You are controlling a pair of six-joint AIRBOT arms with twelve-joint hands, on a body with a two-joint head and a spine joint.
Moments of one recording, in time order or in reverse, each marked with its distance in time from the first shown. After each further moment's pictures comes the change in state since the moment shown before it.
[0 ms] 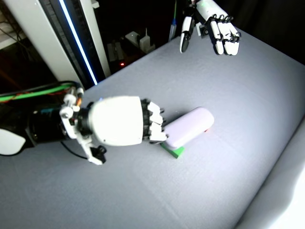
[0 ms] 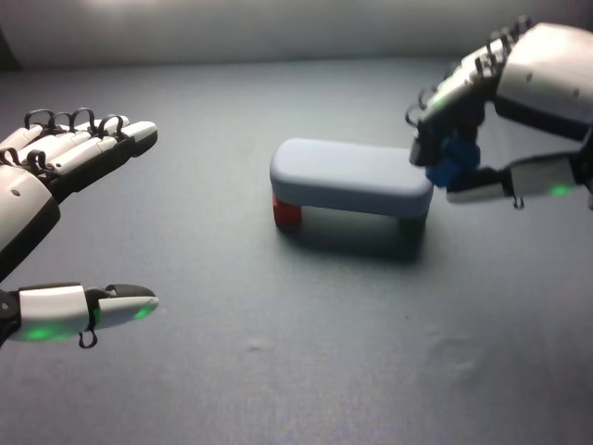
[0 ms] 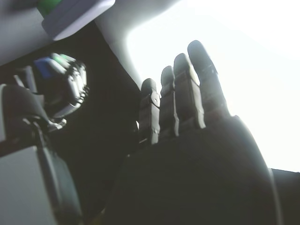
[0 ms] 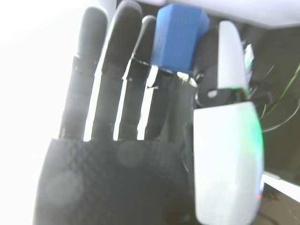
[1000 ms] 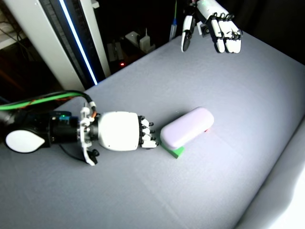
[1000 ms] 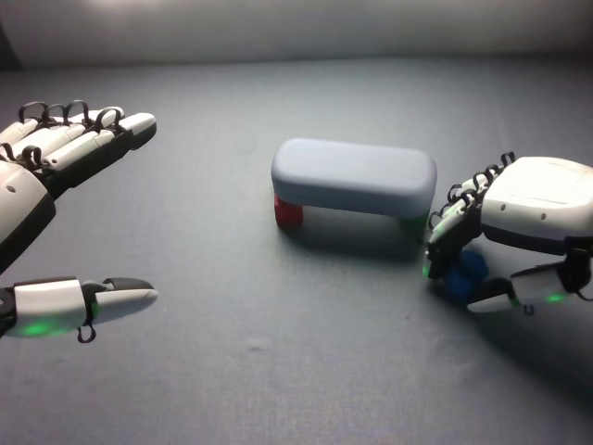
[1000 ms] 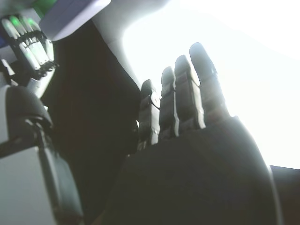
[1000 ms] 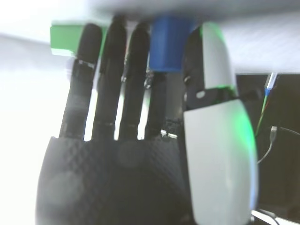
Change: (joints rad) left arm 0.000 0.011 0.000 0.006 -0.008 0.009; right arm -0.190 -0.074 0.007 -0.033 -0.167 -0.002
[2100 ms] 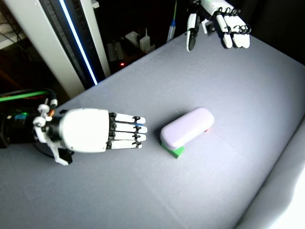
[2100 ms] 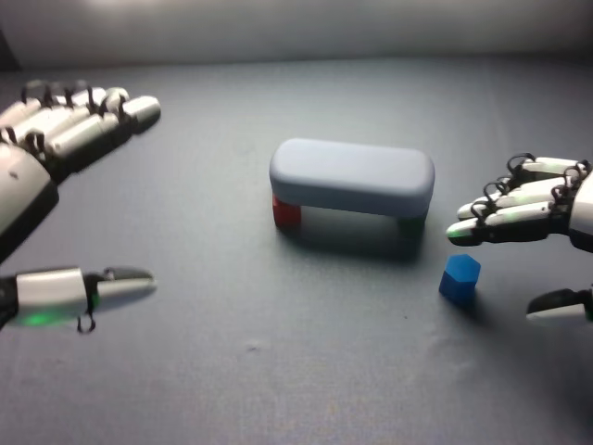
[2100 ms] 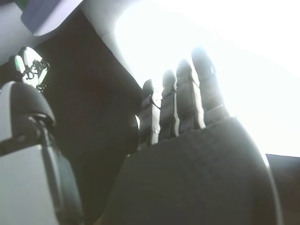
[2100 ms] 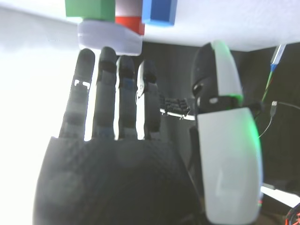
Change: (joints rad) left arm -0.027 0.015 -0.001 0.026 0.013 0.018; right arm -0.130 0.177 -0.130 0.113 0.173 -0.040
